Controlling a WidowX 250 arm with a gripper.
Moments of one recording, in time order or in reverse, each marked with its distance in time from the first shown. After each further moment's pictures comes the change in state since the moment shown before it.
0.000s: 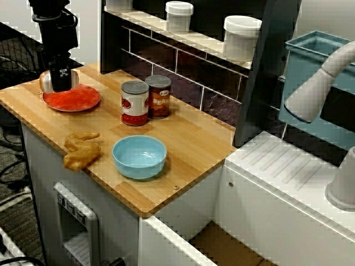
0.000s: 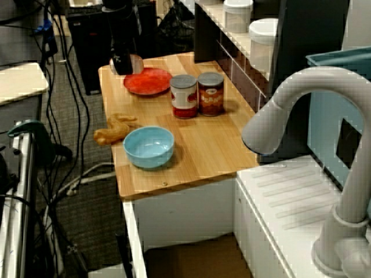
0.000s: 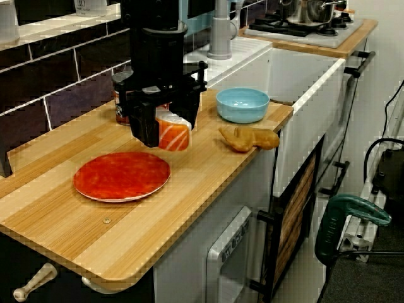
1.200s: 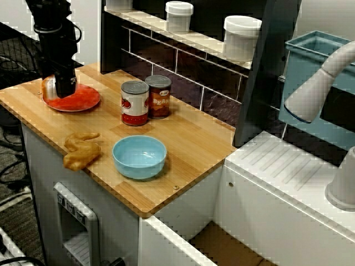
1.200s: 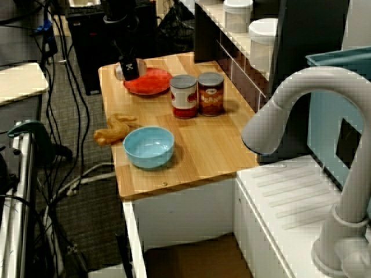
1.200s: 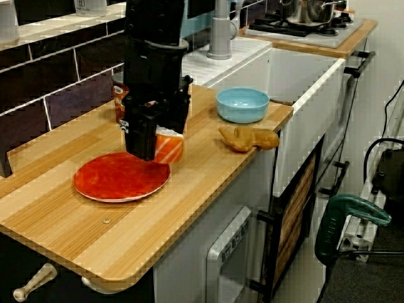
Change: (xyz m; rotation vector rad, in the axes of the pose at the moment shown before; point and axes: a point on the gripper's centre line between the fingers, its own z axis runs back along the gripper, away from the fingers) arm 0.003 0.009 -0.014 0.112 -0.027 0.286
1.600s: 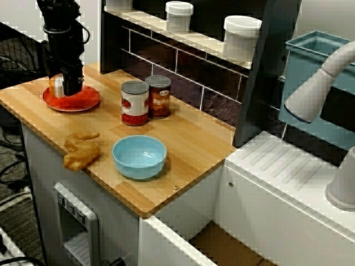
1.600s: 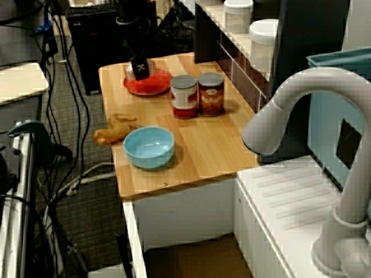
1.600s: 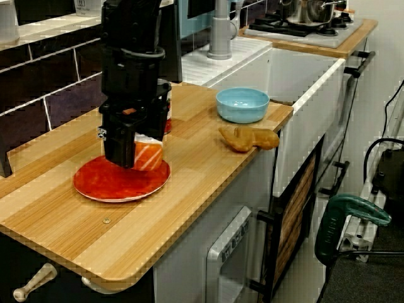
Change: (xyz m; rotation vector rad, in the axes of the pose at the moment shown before) arm 0.016 0.011 -0.012 0.022 0.018 0.023
